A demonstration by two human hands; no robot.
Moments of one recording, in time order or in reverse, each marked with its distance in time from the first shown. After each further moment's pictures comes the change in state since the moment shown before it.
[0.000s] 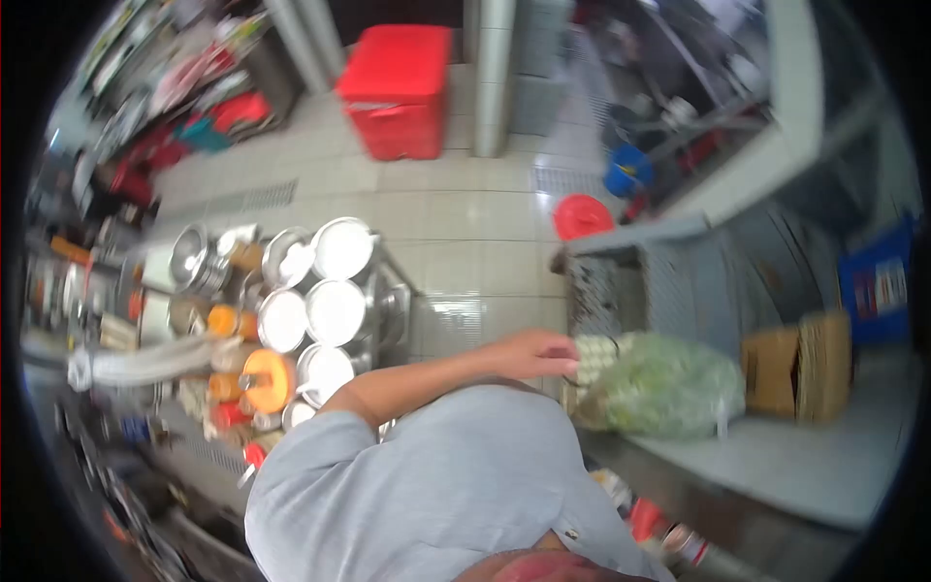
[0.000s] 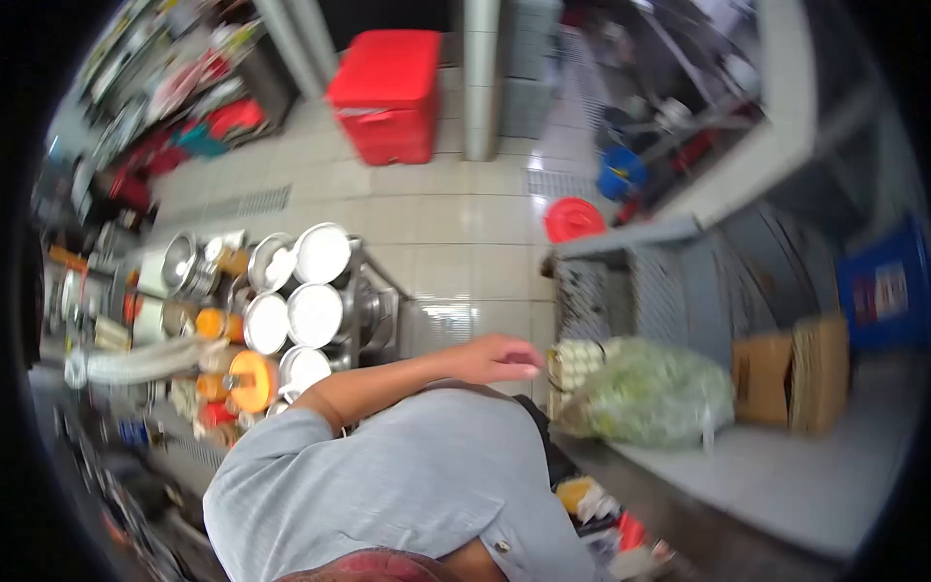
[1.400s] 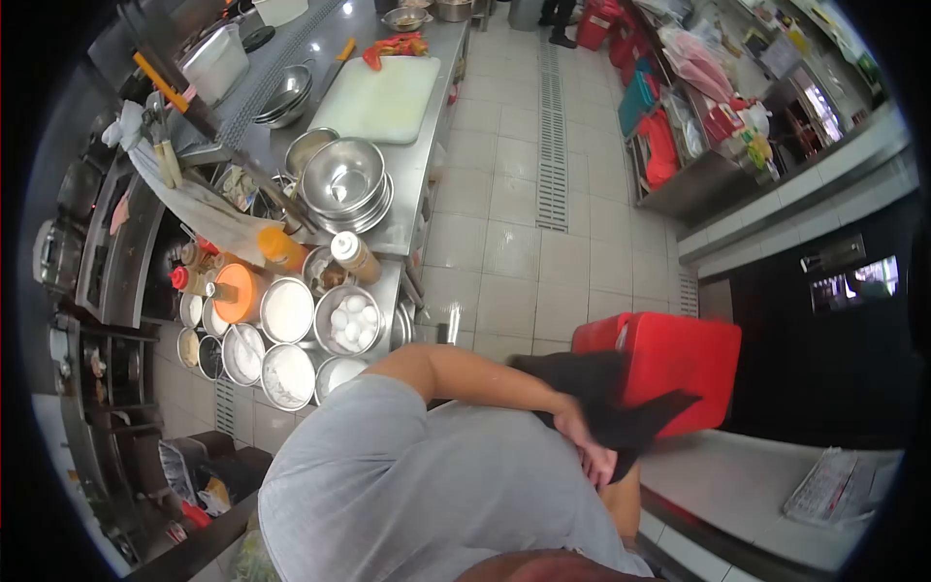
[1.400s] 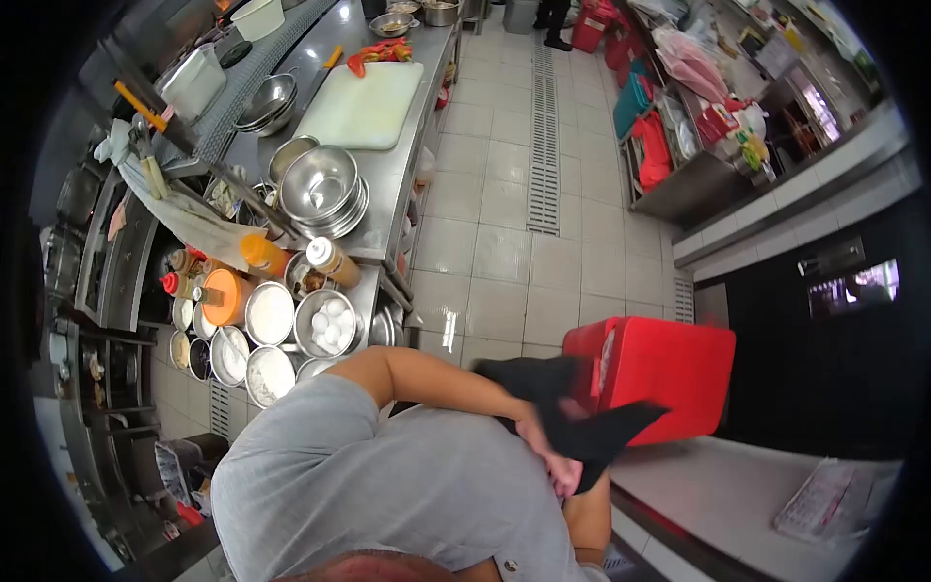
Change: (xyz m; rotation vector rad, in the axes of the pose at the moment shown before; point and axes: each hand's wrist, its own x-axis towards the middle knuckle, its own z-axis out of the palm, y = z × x) left_hand -0.033 -0.101 -0.746 -0.548 0.584 0.287; right_hand 0.030 -0.912 0.852 -1.206 -2.210 -0.108
